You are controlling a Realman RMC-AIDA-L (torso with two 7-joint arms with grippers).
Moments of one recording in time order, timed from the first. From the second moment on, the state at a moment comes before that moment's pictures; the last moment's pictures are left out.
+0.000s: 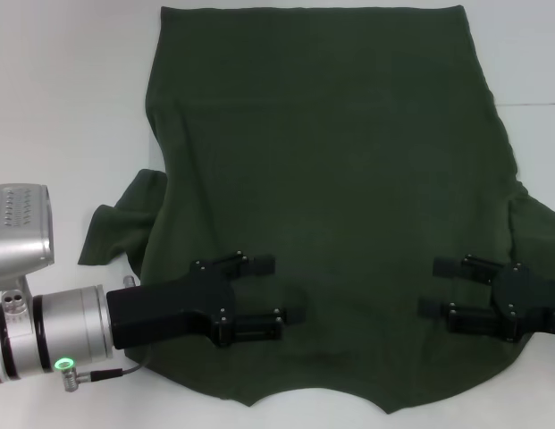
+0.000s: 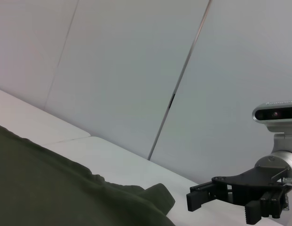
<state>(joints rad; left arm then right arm) -0.50 -2.15 0.85 0.50 1.79 1.54 -1.29 0.43 2.03 -0.52 -0.53 -2.04 -1.69 1.36</state>
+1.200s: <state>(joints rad) -0.46 -2.15 0.62 0.49 1.77 1.43 -1.35 0.44 2.04 -0.51 -0.53 -2.00 -1.68 1.37</state>
